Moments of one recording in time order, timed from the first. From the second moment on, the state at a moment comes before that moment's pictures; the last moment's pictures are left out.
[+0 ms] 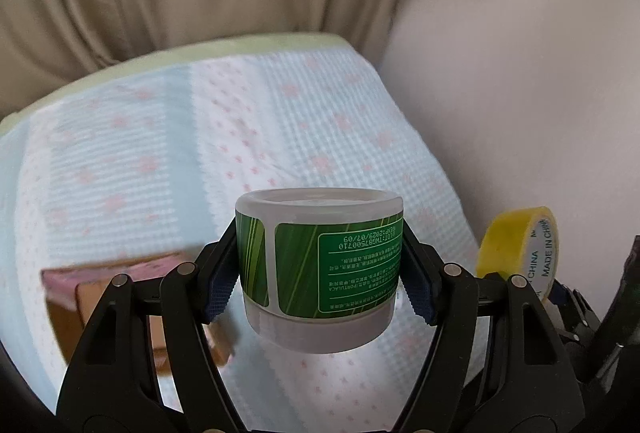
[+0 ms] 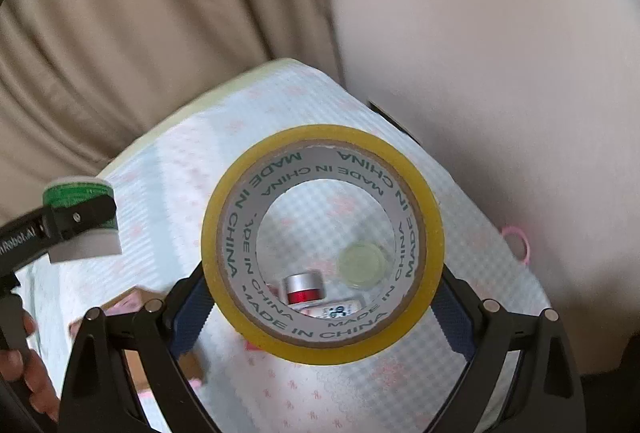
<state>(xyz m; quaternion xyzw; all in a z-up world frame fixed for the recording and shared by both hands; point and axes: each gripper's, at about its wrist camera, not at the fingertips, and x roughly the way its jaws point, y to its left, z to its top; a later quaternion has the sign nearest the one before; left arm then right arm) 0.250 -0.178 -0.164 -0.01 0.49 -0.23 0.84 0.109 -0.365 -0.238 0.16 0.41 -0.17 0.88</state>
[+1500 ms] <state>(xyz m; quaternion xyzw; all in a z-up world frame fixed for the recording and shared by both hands) 0.306 0.179 -0.359 0.00 0.63 -0.14 0.76 0.245 0.004 -0.397 -0.03 0.56 0.05 0.82</state>
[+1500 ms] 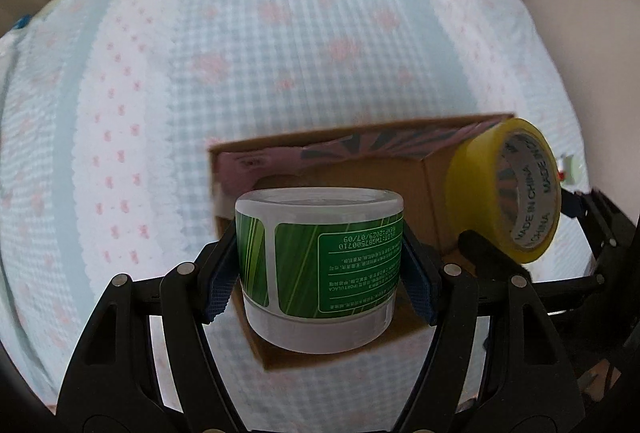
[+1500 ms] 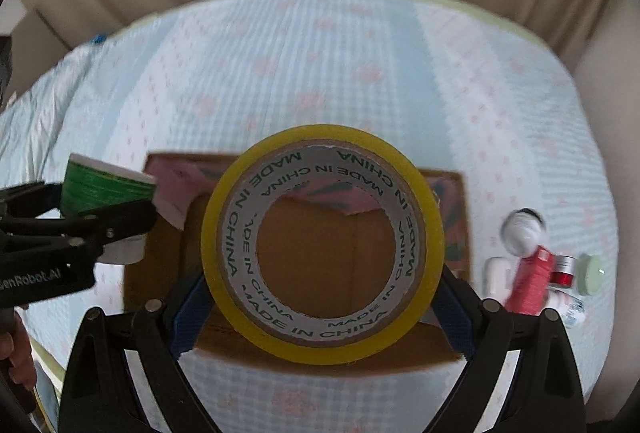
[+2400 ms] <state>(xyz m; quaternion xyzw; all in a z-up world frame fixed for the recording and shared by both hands) 0.327 0.134 -0.410 0.04 0.67 -0.17 0.72 0.248 -0.012 -0.462 -0.05 0.62 0.10 0.77</state>
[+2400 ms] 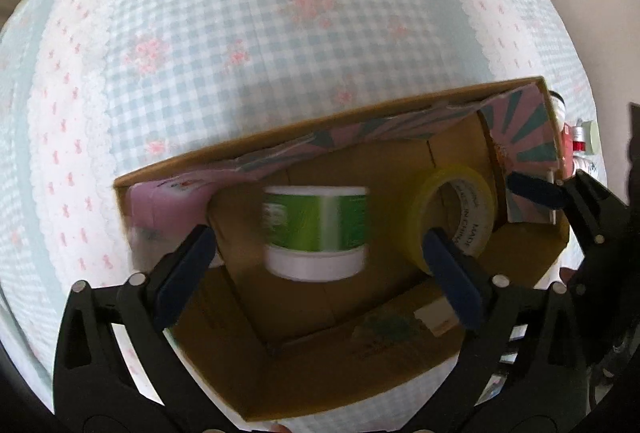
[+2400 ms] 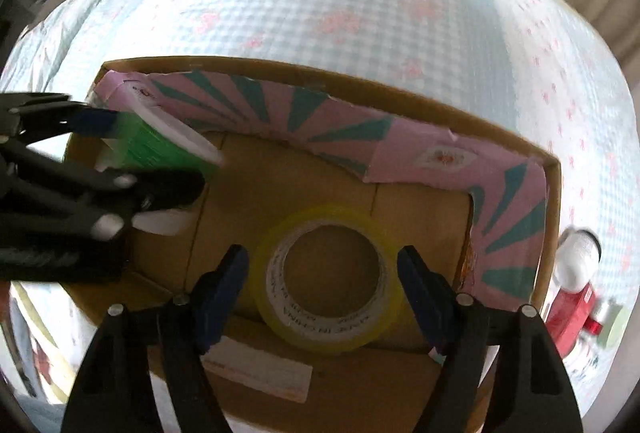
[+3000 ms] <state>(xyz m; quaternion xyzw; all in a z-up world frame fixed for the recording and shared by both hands) 0.286 0.169 -0.320 0.02 0.62 -0.13 0.77 0.186 -0.031 -0.378 -0.03 0.57 0.09 0.81</state>
